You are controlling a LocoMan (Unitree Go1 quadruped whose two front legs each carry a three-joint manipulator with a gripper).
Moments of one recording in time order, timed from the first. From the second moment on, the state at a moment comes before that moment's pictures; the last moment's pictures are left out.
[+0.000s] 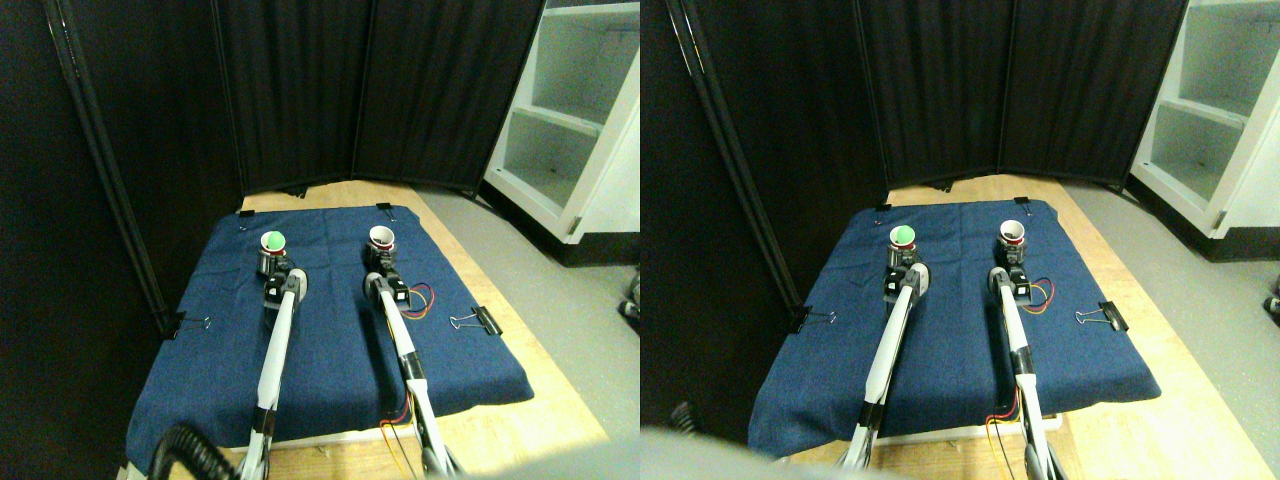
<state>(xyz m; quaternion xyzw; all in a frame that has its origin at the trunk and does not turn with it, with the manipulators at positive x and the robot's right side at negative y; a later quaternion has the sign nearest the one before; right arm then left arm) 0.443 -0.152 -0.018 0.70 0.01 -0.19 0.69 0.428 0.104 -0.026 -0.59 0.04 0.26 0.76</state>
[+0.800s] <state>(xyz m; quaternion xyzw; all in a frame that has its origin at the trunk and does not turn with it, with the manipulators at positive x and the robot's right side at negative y) 0.428 -0.150 -0.026 0.73 0.10 -0.20 0.64 0.420 0.098 -0.027 -0.51 0.16 0.27 0.80</state>
